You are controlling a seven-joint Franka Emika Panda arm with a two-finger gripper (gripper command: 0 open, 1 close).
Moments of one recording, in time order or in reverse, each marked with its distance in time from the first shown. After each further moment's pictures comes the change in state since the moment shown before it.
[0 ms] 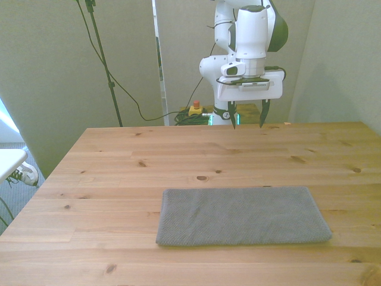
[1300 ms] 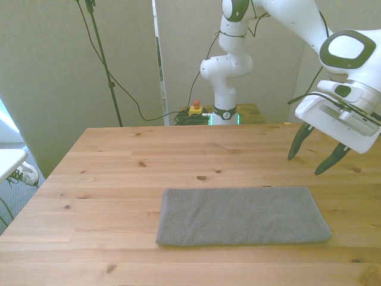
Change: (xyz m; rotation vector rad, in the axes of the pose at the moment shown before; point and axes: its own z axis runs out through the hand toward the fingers) arm 0.007 -0.286 0.048 -0.315 0.495 0.065
